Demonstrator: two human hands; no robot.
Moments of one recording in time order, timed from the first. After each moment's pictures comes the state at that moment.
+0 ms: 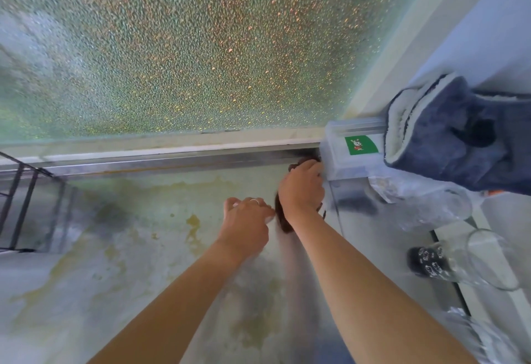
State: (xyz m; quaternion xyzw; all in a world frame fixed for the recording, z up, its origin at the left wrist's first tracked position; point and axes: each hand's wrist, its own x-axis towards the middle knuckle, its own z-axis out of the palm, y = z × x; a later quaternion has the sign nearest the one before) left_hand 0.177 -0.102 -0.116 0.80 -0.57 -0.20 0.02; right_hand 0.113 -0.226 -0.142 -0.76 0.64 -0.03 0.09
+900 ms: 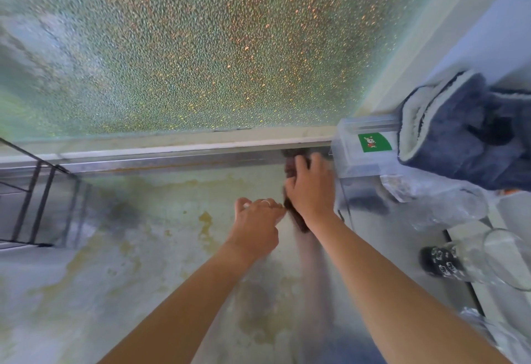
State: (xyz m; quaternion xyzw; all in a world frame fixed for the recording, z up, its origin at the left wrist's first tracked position) left_hand 0.177 -0.093 -0.117 0.79 -0.59 -0.18 0.04; right_hand 0.096 -0.229 -0.149 -0.88 0.46 -0.09 0.03
